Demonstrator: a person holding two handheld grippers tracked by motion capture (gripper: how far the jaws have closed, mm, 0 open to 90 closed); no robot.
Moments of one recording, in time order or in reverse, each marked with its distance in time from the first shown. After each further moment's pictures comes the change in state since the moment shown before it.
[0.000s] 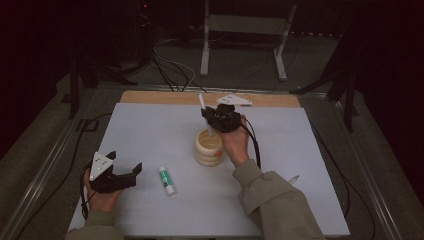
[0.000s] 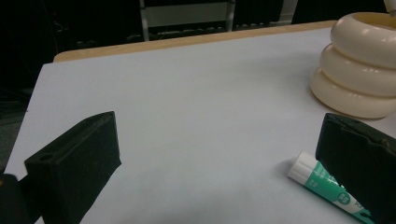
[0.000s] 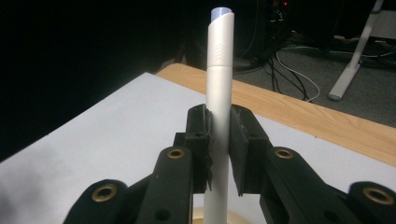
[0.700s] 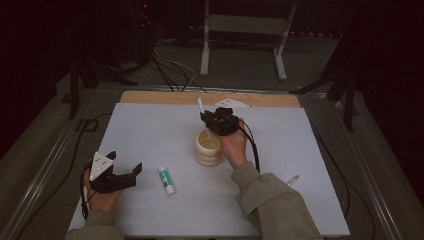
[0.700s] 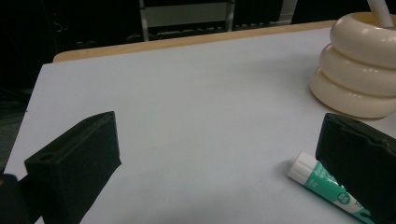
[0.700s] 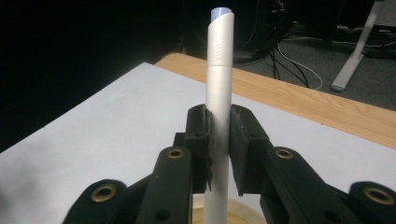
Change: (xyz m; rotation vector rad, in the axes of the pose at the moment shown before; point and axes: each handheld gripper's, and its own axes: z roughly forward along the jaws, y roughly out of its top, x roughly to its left) left arm 0.000 0.000 0.000 -0.001 -0.001 0.001; right arm 0.000 -0.012 0.009 0.026 0.001 0.015
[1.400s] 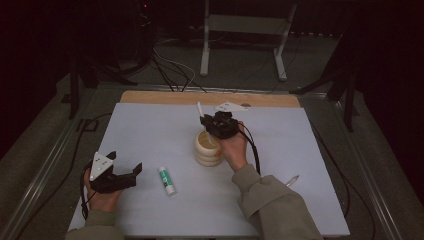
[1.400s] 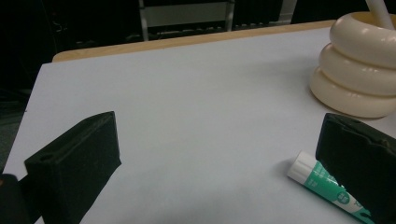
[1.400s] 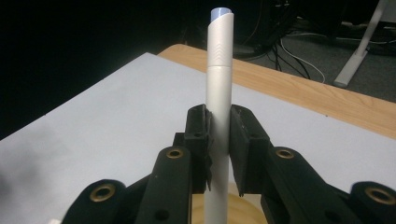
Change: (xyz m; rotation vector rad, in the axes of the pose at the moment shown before) left arm 0.000 0.000 0.000 0.002 -0.002 0.002; right arm 0.002 -0.009 -0.002 0.024 0.009 -0.019
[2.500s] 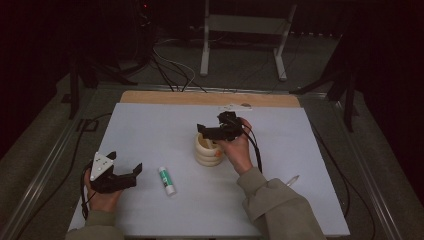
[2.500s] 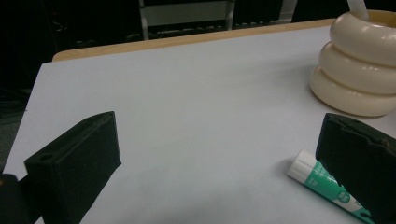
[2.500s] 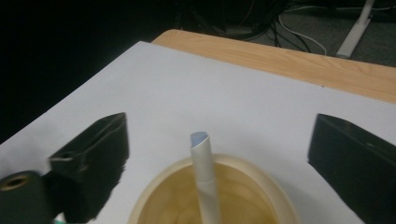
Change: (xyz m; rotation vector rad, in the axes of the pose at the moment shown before) left arm 0.000 0.000 0.000 0.004 0.001 0.001; right arm -0.007 -0.004 -0.006 0.063 -0.008 0.089
